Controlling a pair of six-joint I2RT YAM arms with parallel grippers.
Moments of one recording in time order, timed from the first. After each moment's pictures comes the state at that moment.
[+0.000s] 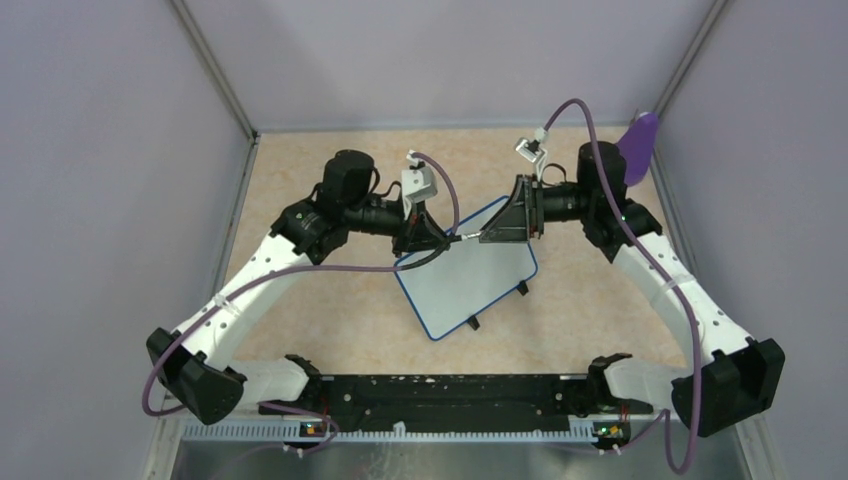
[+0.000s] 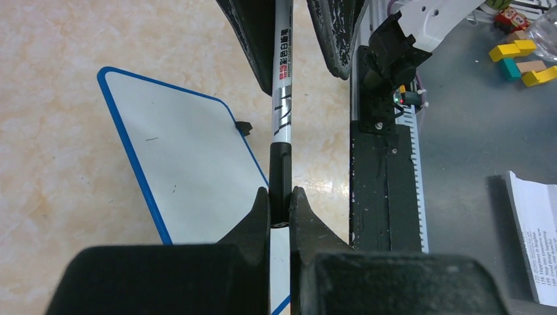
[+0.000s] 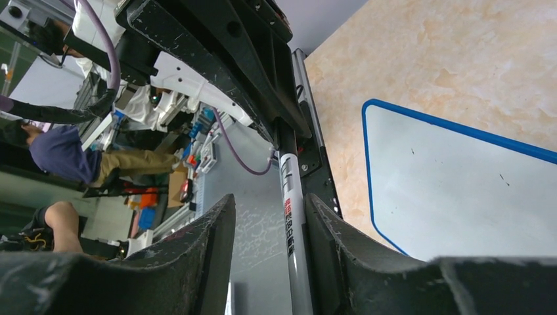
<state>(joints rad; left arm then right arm) -0.61 1.24 1.30 -0.52 0.86 0.21 0.36 1.18 1.12 -0.25 -1.19 0.50</state>
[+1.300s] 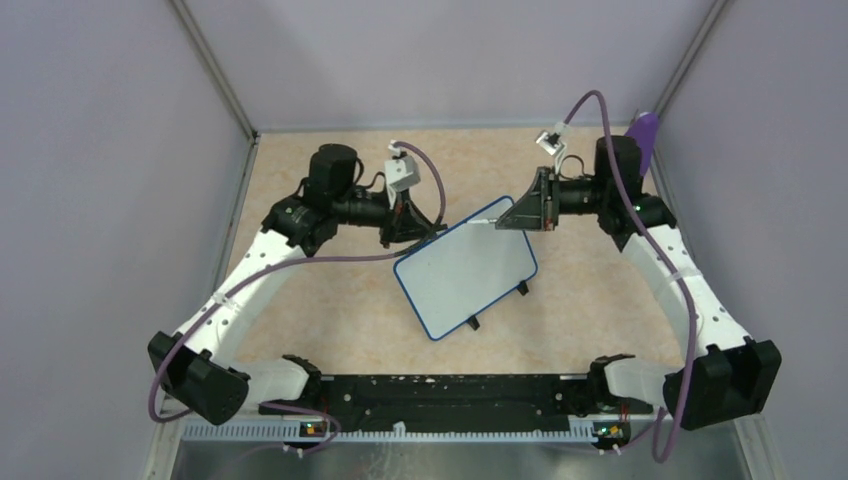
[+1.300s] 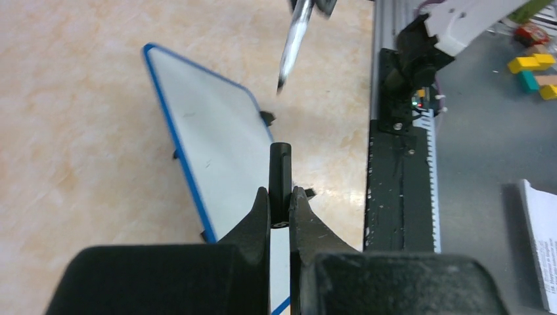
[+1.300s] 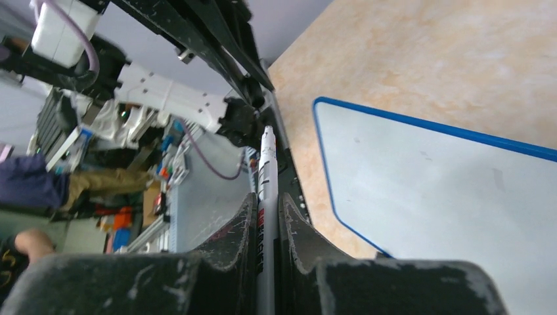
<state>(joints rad) -0.54 1.26 1.30 -0.51 0.93 0.22 0.28 1.21 1.16 -0.40 -1.19 0.34</state>
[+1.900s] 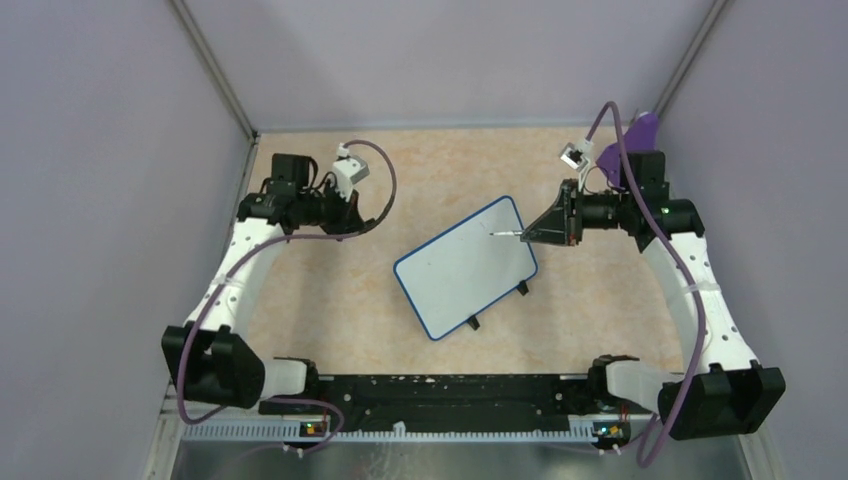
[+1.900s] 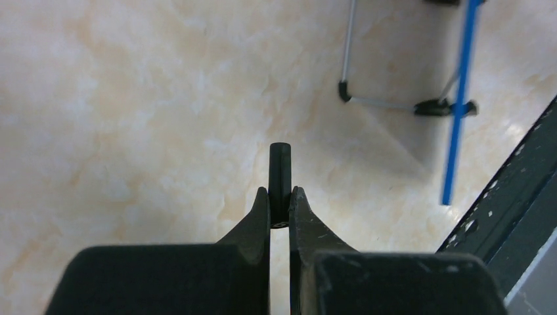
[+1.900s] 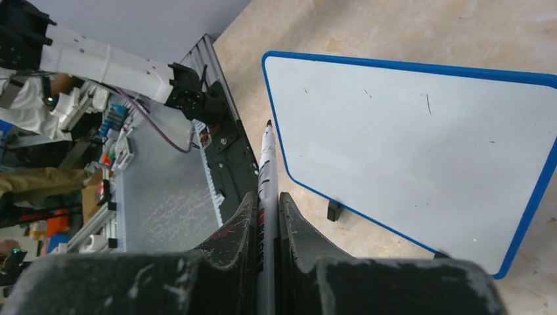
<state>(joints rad) -0.12 1.28 1.22 -0.75 0.69 0.40 0.09 1.16 1.21 -0.82 -1.16 -0.07</state>
